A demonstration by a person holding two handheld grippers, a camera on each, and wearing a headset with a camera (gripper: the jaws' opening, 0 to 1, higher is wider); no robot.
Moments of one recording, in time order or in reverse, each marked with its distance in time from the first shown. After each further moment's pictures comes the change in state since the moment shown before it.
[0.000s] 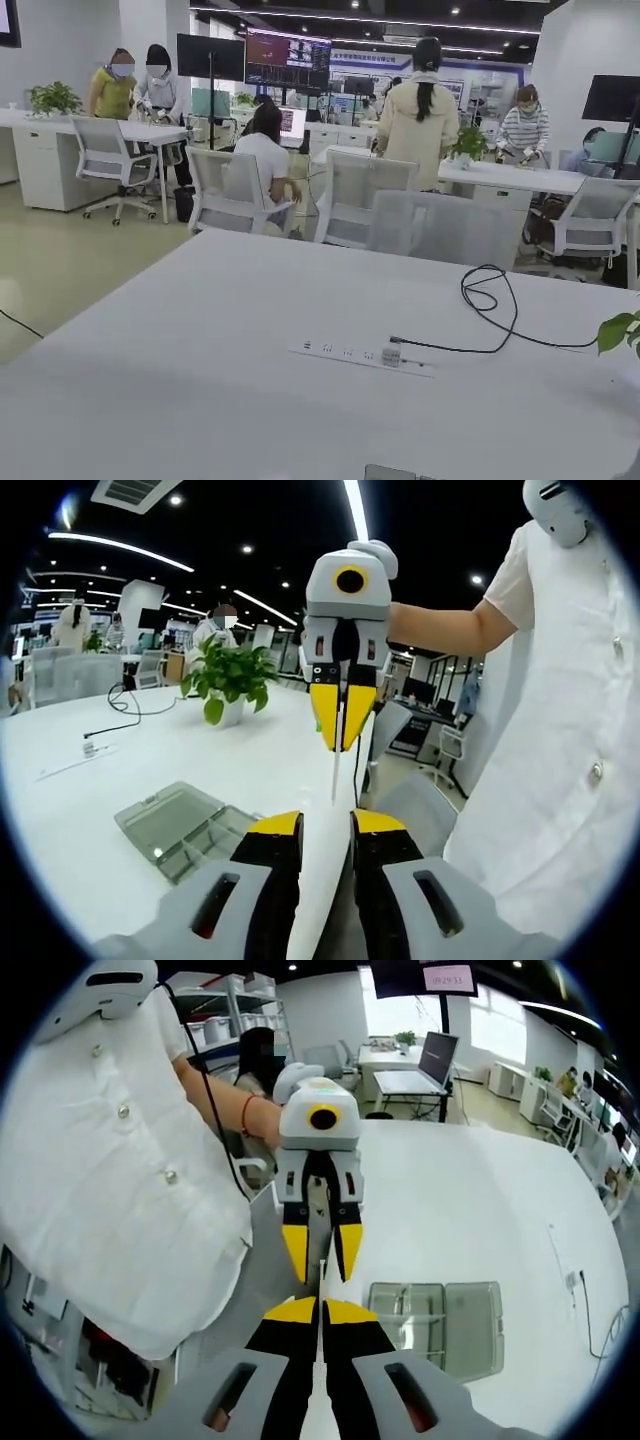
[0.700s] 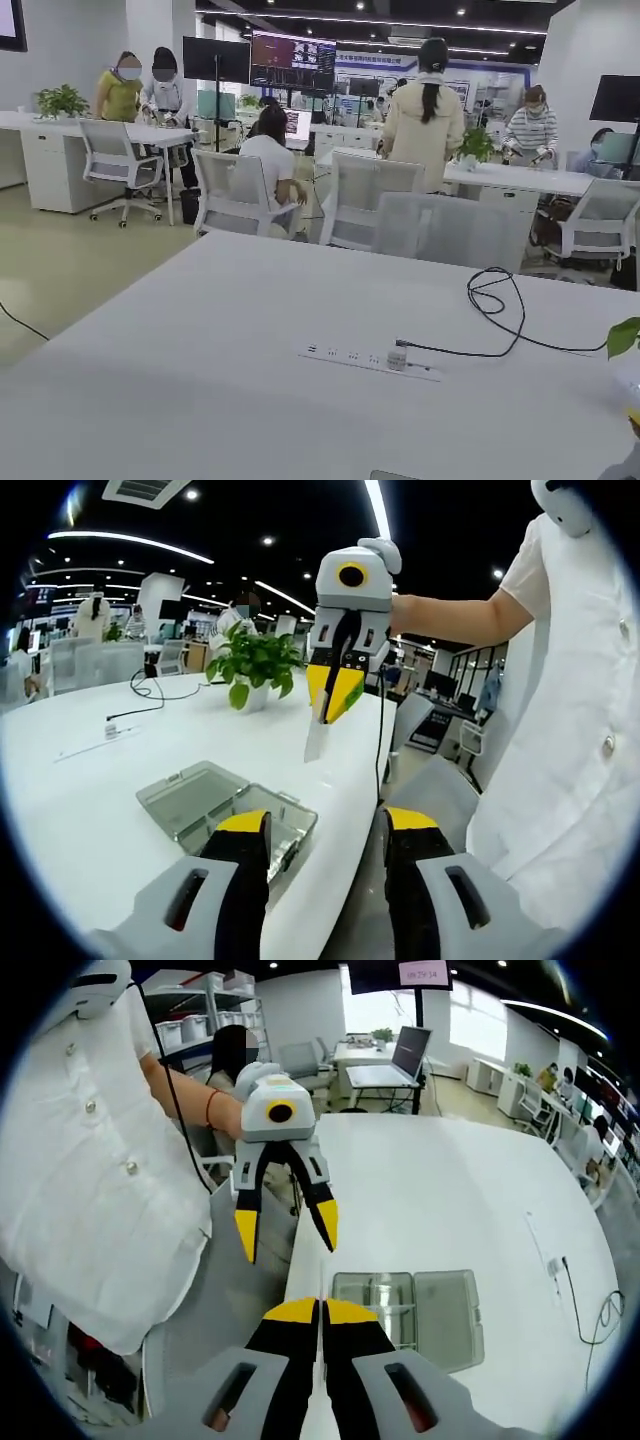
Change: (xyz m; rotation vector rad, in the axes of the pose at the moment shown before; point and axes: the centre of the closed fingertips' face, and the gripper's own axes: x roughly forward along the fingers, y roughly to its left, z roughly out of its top) left arm -0.014 0.021 -0.022 -0.026 0.038 0.098; right arm 0.005 -0.038 -0.013 0.030 0.013 -0.103
